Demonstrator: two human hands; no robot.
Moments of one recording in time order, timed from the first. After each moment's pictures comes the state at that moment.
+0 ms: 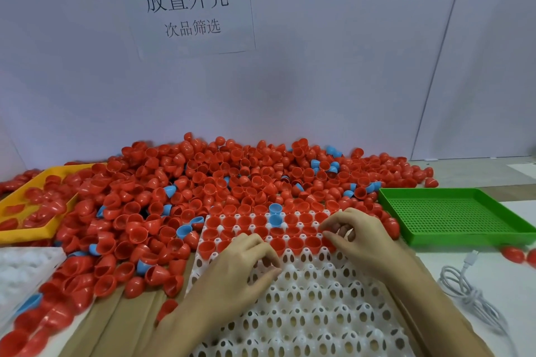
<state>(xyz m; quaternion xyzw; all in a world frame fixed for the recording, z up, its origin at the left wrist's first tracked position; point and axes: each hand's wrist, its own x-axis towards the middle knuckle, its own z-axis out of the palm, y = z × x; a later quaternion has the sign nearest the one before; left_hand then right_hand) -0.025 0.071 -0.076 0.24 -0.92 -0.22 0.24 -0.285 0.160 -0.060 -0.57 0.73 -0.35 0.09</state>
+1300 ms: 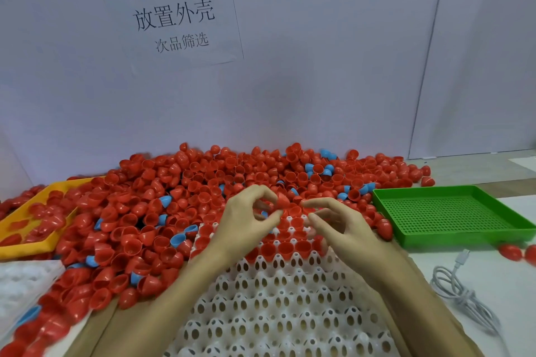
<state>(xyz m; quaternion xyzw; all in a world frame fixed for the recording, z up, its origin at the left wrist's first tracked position) -0.094 0.033 -0.035 0.26 -0.84 -0.28 0.38 -0.272 0.165 -0.047 -0.52 0.61 -0.55 0.25</state>
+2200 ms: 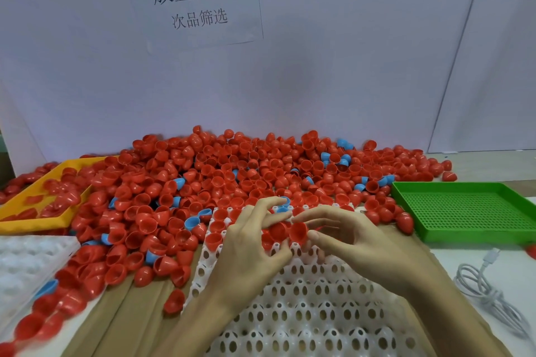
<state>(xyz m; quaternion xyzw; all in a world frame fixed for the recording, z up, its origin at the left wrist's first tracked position) -0.050 0.087 -0.059 0.30 -0.83 -0.23 0.40 -0.255 0.171 -0.043 -0.62 0.51 -0.47 0.37</state>
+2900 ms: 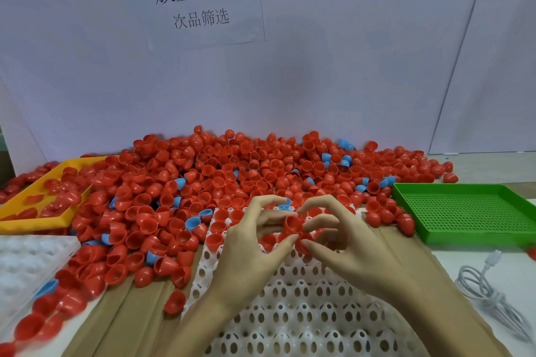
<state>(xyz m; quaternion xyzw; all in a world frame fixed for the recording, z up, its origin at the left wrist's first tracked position) -0.050 0.086 -0.060 0.26 -0.77 -0.40 0.42 -0.242 0.172 -0.049 -0.64 0.55 -0.47 0.26</state>
